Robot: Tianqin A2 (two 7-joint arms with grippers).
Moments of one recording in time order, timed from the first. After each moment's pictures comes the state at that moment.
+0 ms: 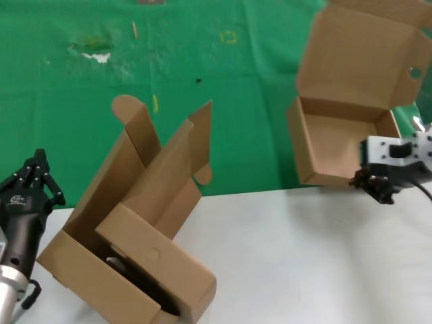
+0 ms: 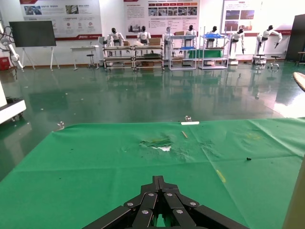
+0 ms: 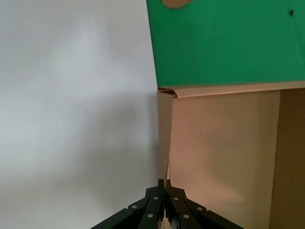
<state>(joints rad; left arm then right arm) 0.00 -0.30 1.60 -1.60 -1.80 0.00 0.00 0.87 0.72 -2.14 1.25 0.96 -1.20 0.25</state>
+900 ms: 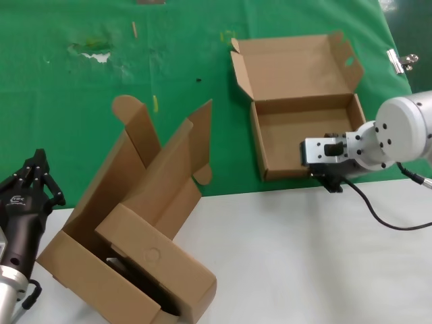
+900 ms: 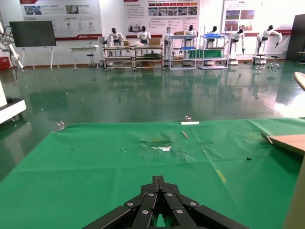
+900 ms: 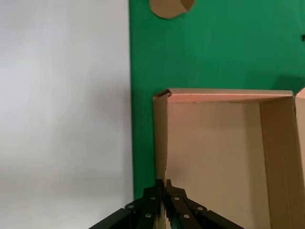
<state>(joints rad) 0.00 -0.30 1.60 -1.60 -1.80 0.00 0.00 0.97 0.43 -2.23 0.95 0.74 -1.01 0.21</state>
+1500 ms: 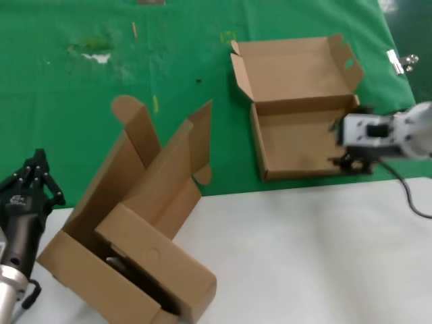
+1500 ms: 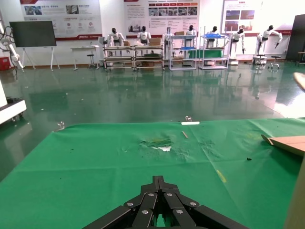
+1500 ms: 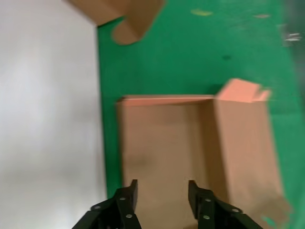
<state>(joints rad) 0.00 -0.30 1.60 -1.60 -1.80 0.00 0.00 0.83 0.63 -2.08 1.38 0.78 -1.11 0.32</state>
